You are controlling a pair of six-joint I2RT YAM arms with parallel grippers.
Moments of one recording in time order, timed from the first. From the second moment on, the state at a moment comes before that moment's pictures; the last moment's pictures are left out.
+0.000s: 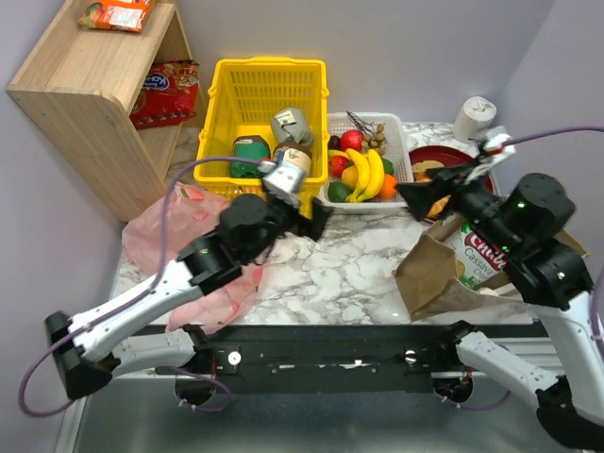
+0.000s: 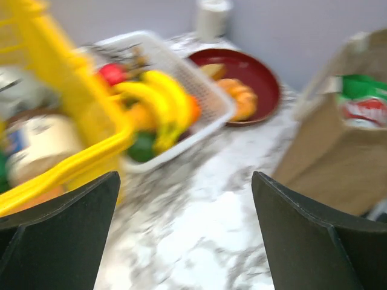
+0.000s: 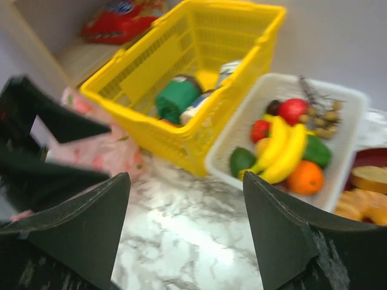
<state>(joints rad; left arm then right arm) -1.00 1.10 1.07 -0.03 -0.23 -0.16 0.43 0.83 1.36 -0.58 -0.13 0.16</state>
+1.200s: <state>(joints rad) -0.12 0.81 0.84 -0.36 -0.22 -0.17 1.18 2.04 1.54 -0.21 0.00 0.23</state>
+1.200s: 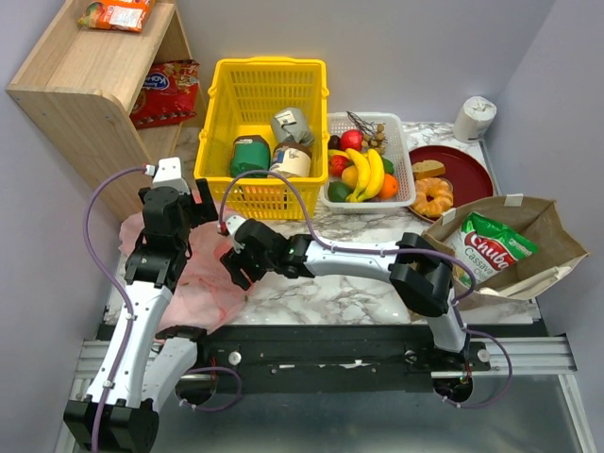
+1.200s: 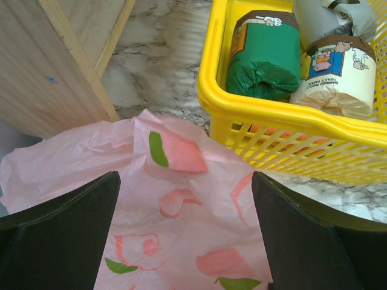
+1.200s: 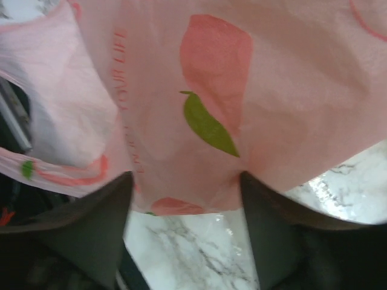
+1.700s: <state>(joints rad) -0.12 0.77 0.81 -0.31 -0.07 -0.16 1.17 1.85 1.30 -0.23 0.16 0.18</state>
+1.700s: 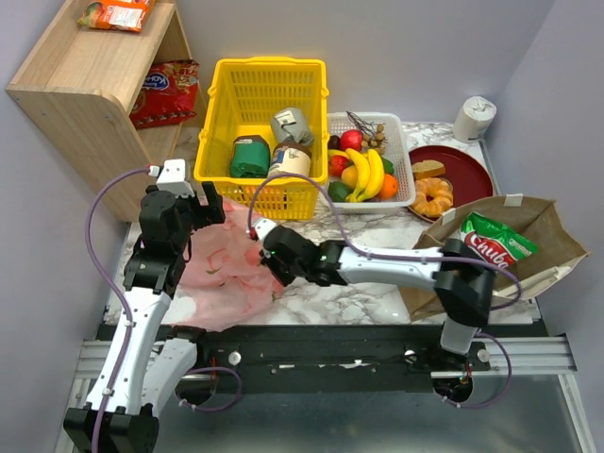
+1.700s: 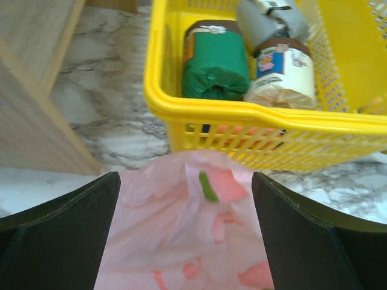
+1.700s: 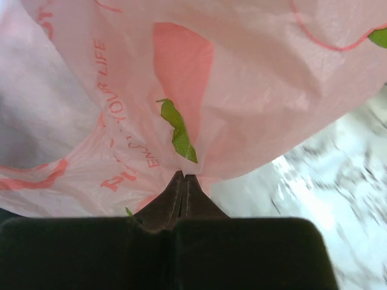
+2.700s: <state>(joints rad) -0.61 0.89 0.79 -0.28 0.50 0.00 0.55 1.43 1.23 -0.49 0.07 0.04</state>
